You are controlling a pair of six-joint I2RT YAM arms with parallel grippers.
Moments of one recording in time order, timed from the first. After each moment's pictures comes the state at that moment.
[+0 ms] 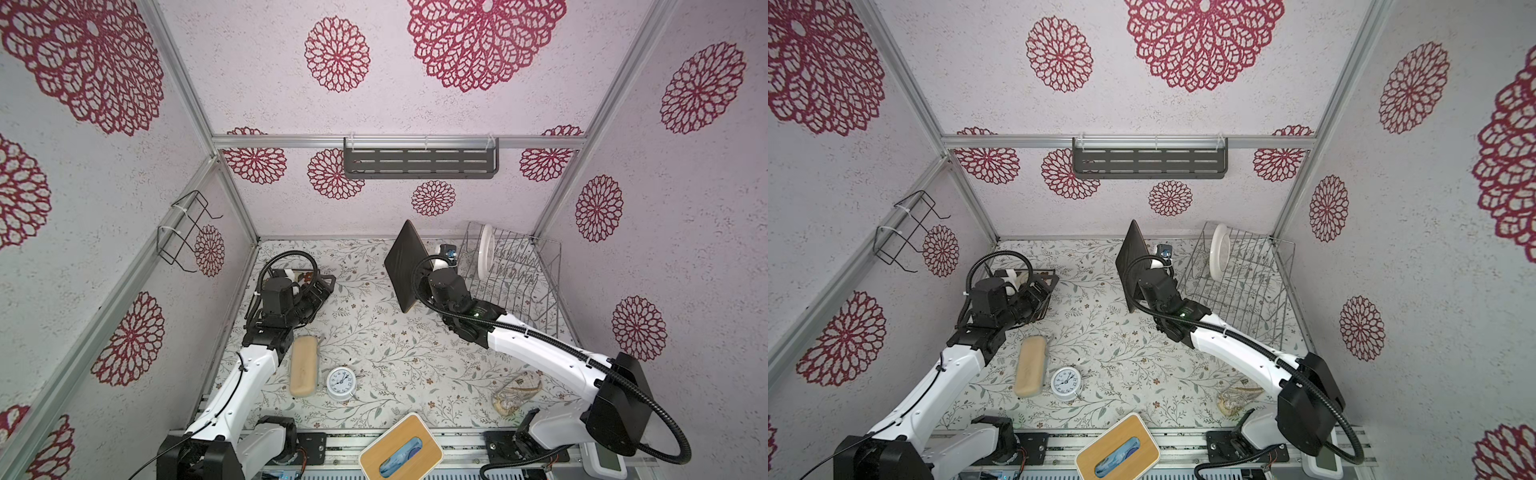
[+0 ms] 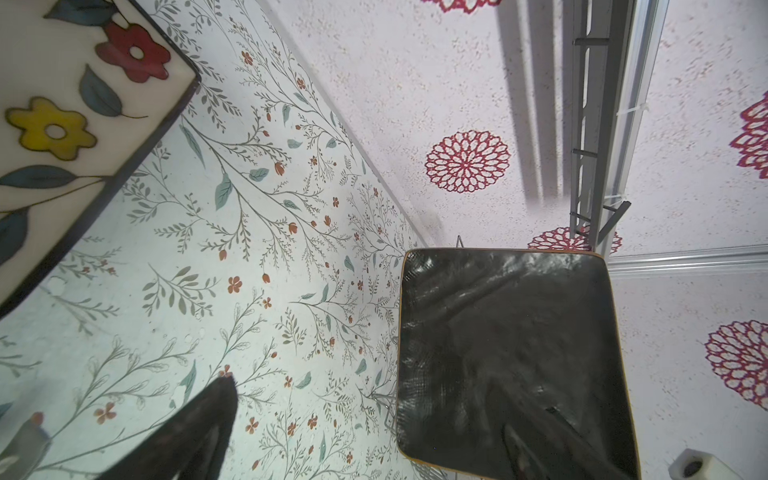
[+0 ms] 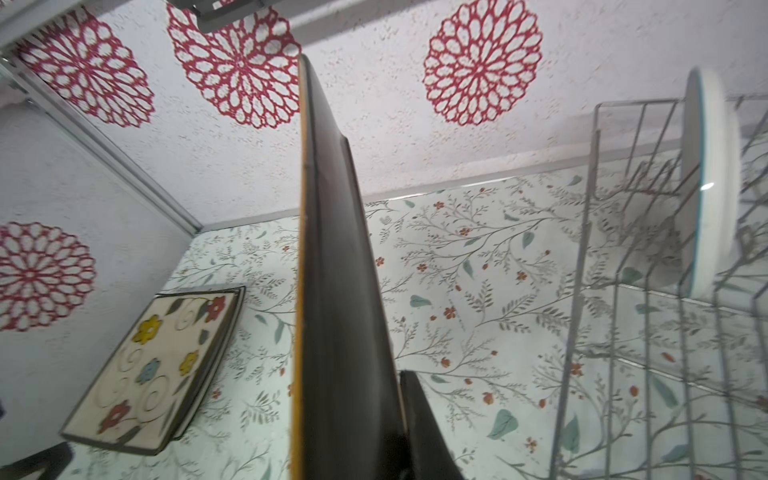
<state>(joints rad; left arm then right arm) -0.10 1.07 0.72 -0.09 0.32 -1.02 0.80 1.40 1.10 -0.08 0.47 0.62</state>
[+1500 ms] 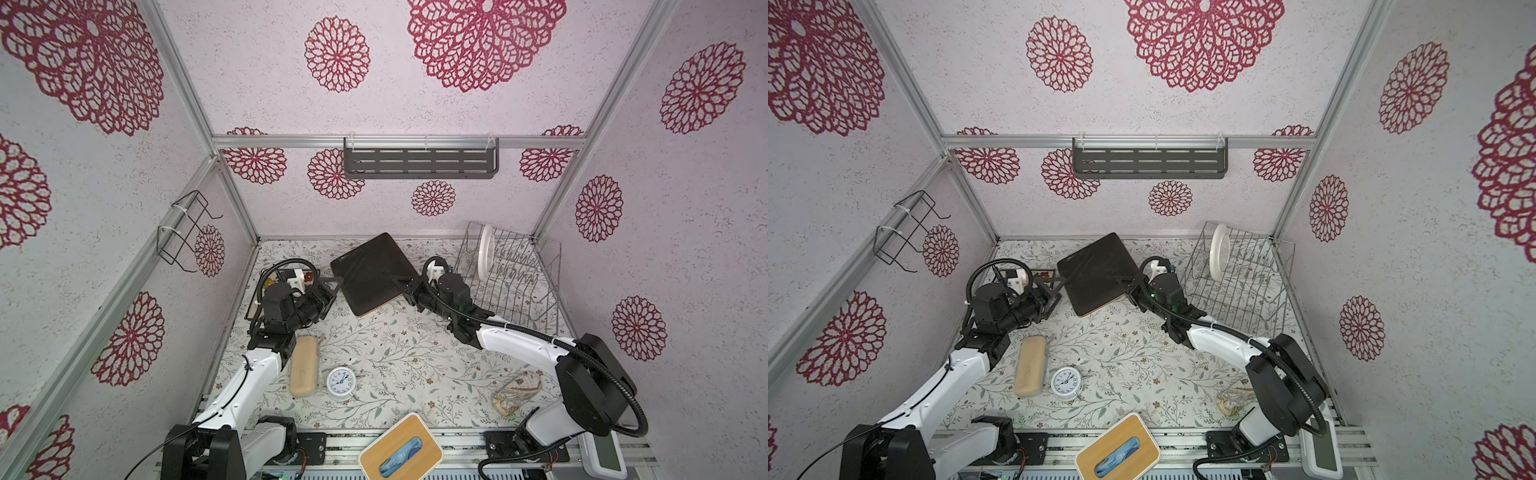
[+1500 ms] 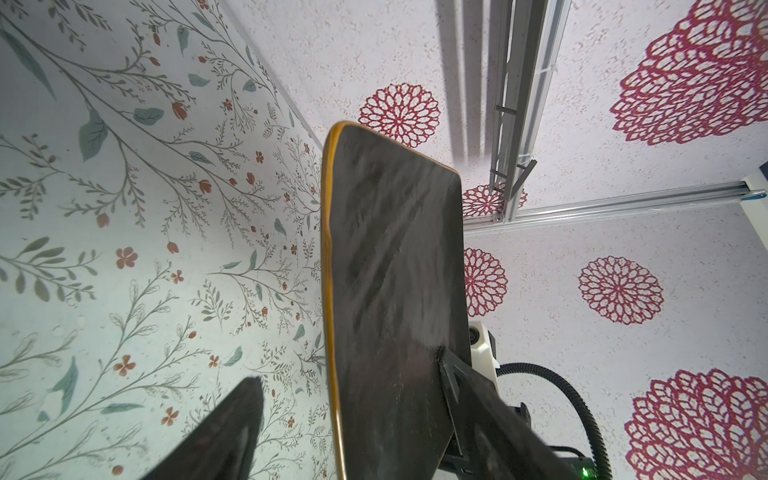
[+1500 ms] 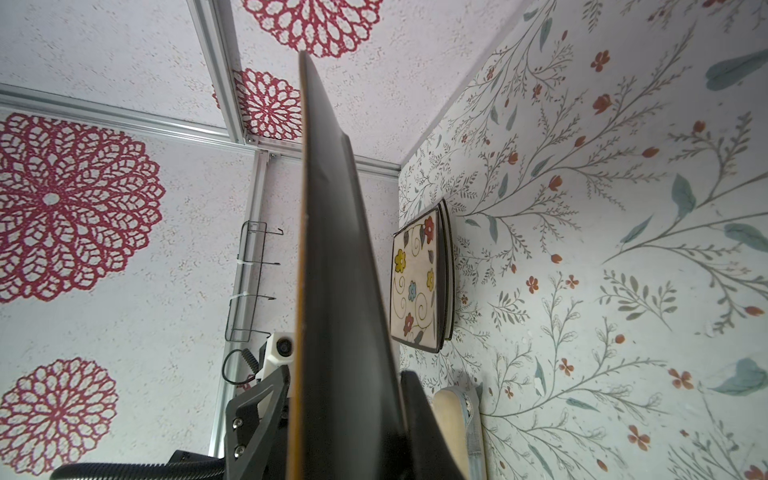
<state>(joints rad) -0.10 1.11 0.62 0.21 0.53 -1.14 0.71 1.52 0.93 0.45 -0.14 1.34</state>
